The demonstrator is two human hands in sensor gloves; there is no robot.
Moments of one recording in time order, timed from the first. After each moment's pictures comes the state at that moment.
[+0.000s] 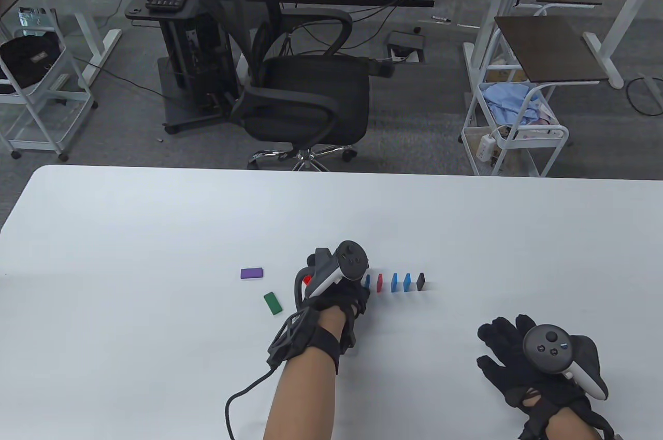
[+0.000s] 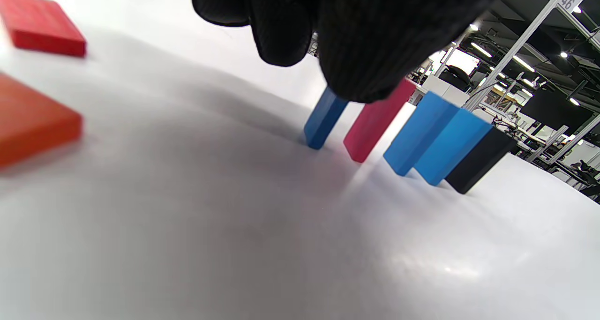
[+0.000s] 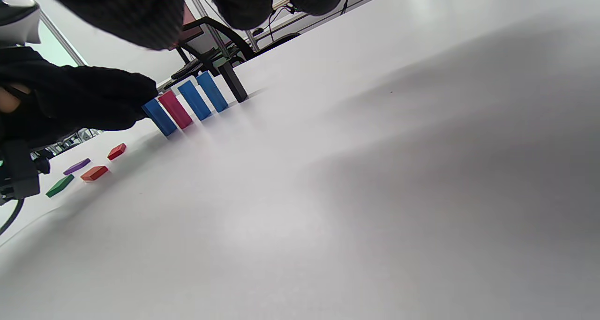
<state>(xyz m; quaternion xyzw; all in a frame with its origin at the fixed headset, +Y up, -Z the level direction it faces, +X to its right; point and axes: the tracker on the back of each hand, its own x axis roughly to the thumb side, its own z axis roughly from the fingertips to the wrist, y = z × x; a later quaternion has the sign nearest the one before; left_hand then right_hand) -0.023 -0.752 -0.429 -0.14 -0.09 0.19 0.97 0.322 -0.741 -0.280 0.07 0.13 0.96 0.24</state>
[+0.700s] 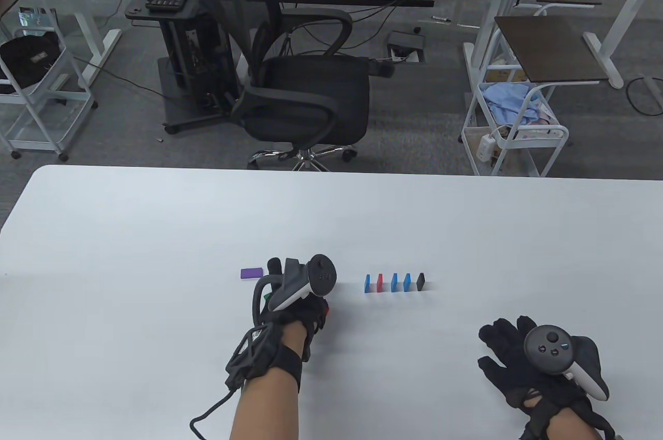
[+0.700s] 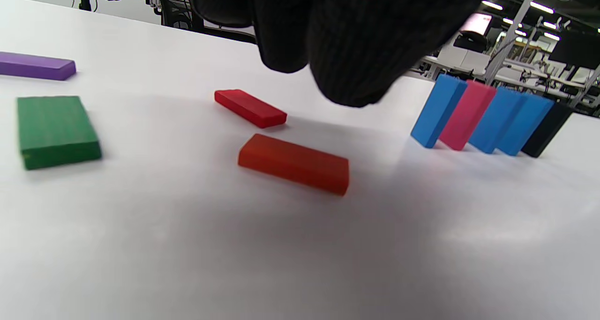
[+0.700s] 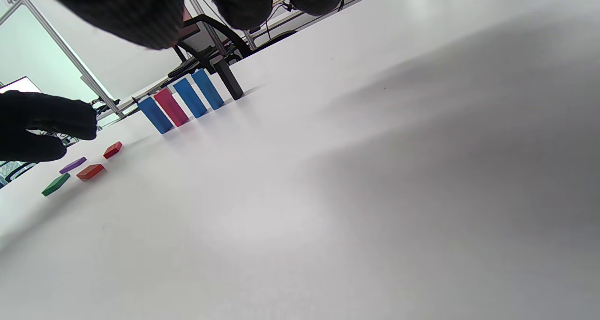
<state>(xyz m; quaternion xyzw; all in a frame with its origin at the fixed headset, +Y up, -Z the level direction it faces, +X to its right) -0.078 -0.742 -0.396 -0.13 -0.09 0.06 0.98 0.324 -0.742 -0.279 0.06 0.14 0.96 0.24</state>
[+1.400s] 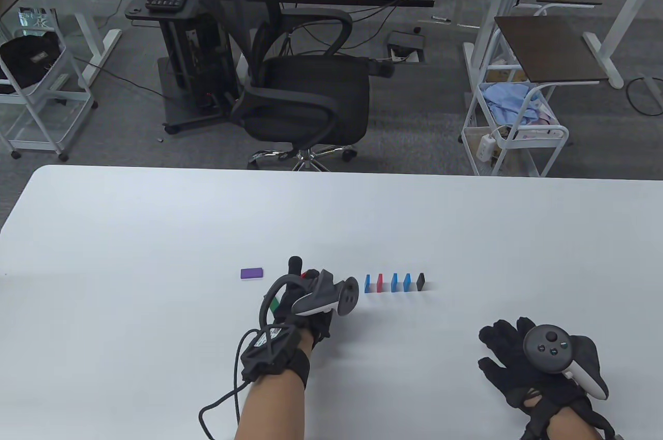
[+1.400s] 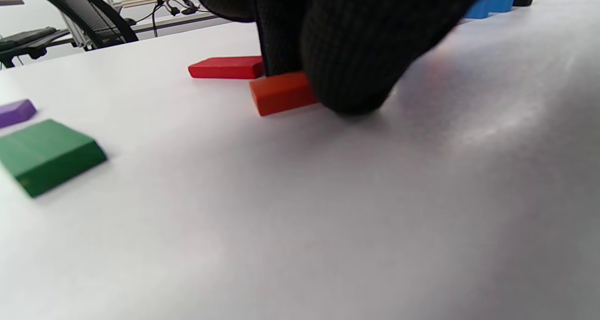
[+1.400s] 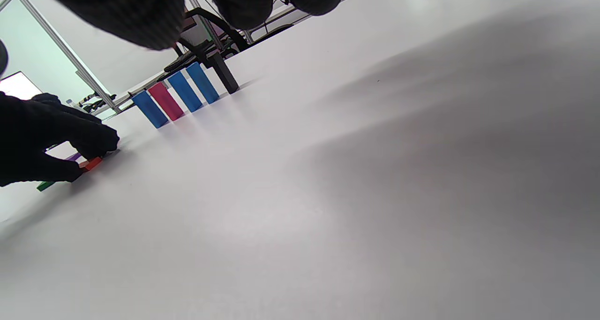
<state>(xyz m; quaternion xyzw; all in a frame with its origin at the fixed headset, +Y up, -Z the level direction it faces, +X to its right) -0.042 -0.765 -0.396 -0.13 -0.19 -0.13 0.96 0.325 -0.744 -0.280 0.06 0.15 0.96 0.24</state>
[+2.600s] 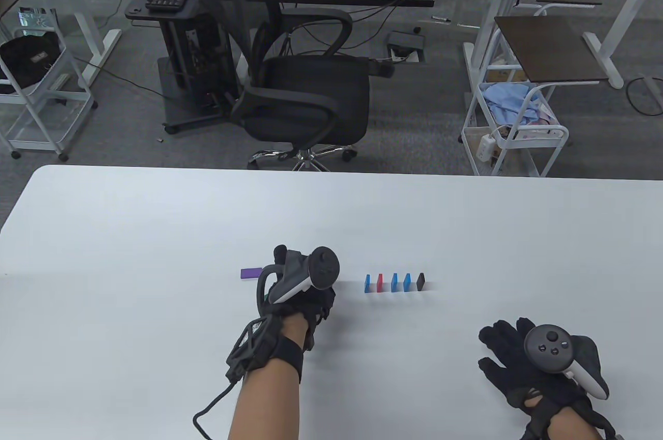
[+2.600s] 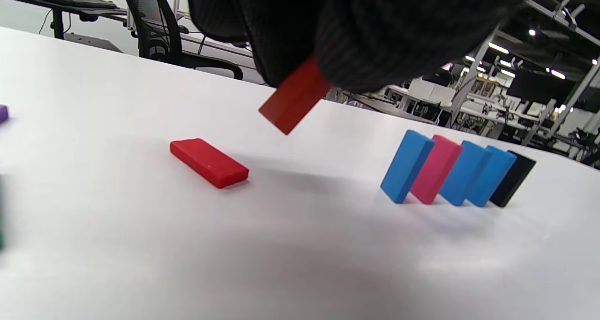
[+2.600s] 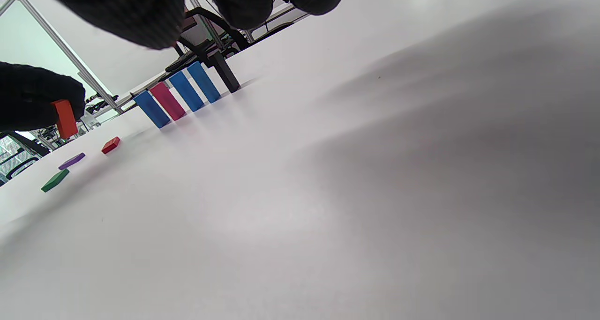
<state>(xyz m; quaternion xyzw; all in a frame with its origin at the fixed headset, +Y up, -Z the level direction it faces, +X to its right) -0.075 -0.723 -0.409 -0.08 -0.11 0.12 0.98 0.326 -0.746 -0.281 0.06 0.15 0.96 0.24</state>
